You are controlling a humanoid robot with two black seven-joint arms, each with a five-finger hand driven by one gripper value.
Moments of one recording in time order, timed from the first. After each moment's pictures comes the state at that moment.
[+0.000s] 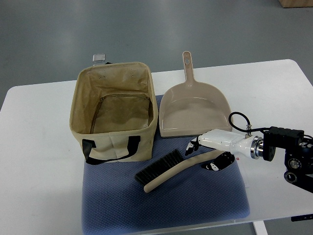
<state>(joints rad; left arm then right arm) 0.00 0.00 -0.15 -0.16 -0.07 -0.02 0.12 0.51 -0.65 0.50 1.55 -1.73 0.15 0.11</state>
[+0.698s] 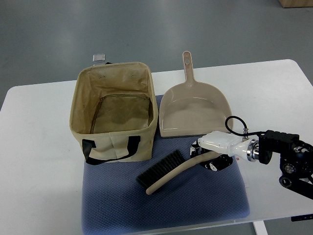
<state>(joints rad) 0.00 0.00 -0.15 -0.16 -0.07 -0.02 0.12 0.51 -0.62 0.49 1.53 -1.79 0.12 0.06</state>
